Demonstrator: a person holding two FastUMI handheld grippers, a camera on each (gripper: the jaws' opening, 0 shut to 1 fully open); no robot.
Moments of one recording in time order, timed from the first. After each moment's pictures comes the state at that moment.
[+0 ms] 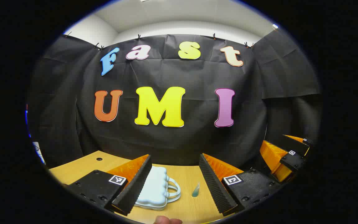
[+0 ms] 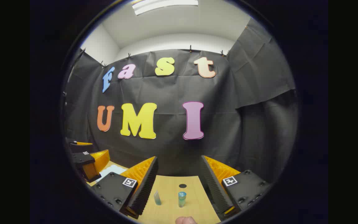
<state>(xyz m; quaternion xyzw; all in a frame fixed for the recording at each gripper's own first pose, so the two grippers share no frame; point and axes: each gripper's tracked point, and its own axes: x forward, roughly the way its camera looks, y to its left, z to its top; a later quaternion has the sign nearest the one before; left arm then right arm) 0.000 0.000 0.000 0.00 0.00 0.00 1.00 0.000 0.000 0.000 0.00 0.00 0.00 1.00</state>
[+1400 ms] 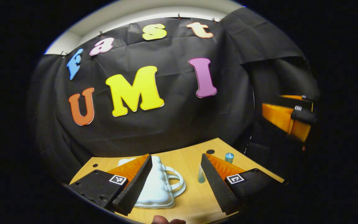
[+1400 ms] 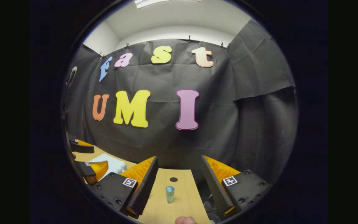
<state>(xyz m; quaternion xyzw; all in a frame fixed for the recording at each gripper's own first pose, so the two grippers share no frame) 0.040 -0.031 -0.095 0.16 0.10 -0.10 0.98 0.026 -0.054 -0.045 -0.04 0.05 -0.03 1.00</state>
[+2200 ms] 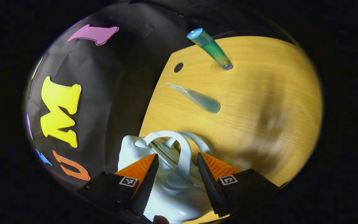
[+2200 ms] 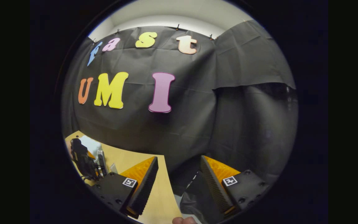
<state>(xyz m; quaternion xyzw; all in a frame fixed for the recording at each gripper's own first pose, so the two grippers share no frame) 0.116 0.017 -0.293 0.58 0.31 -0.18 0.74 0.003 -0.151 -0.078 -0.06 0.10 -0.13 0.98</state>
